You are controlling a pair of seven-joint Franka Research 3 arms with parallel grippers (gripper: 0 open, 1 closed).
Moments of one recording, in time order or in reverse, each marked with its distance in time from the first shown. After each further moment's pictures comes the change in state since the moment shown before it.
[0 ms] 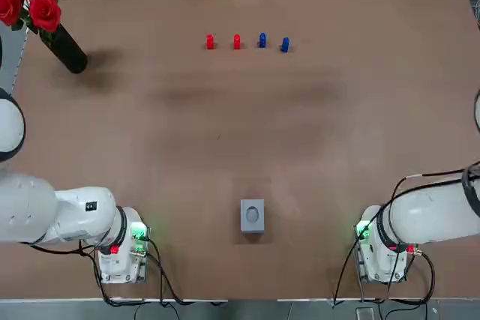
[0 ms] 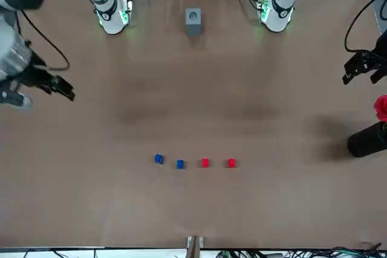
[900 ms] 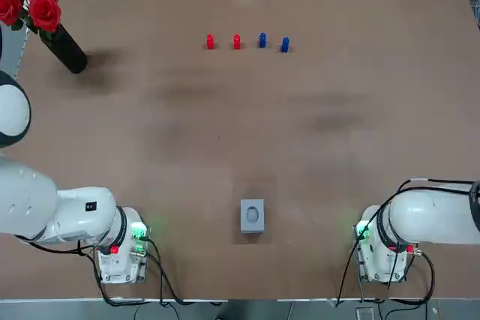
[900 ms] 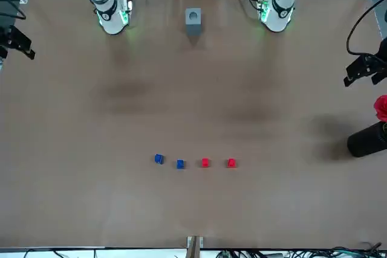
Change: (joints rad) left arm -0.005 0.067 -0.002 0.106 0.001 -0.106 -0.051; right arm -0.033 -0.126 -0.092 -0.031 -0.086 -0.136 -0.317
